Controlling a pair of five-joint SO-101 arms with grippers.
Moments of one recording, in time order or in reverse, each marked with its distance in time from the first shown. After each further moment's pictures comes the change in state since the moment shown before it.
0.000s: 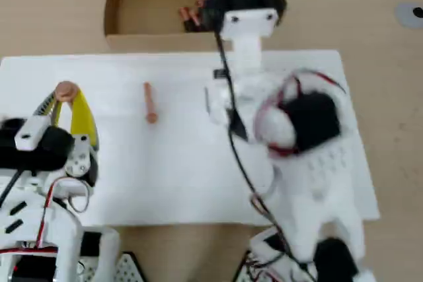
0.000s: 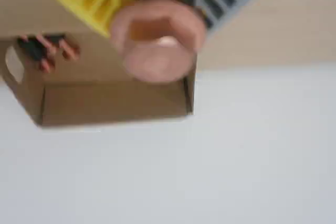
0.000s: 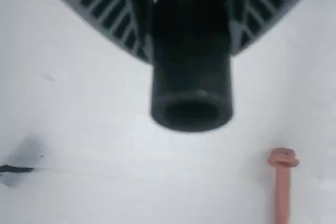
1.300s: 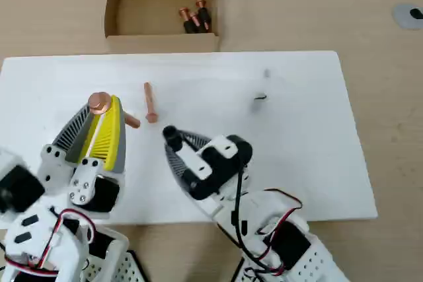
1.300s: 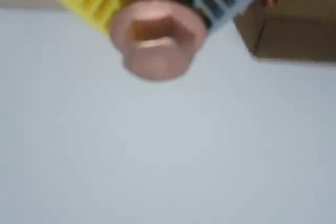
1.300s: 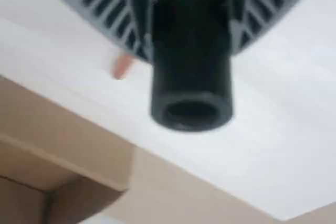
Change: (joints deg) left arm 18.1 -8.0 3.2 -7.5 18.8; right arm -20.1 -77.4 102.1 -66.9 18.0
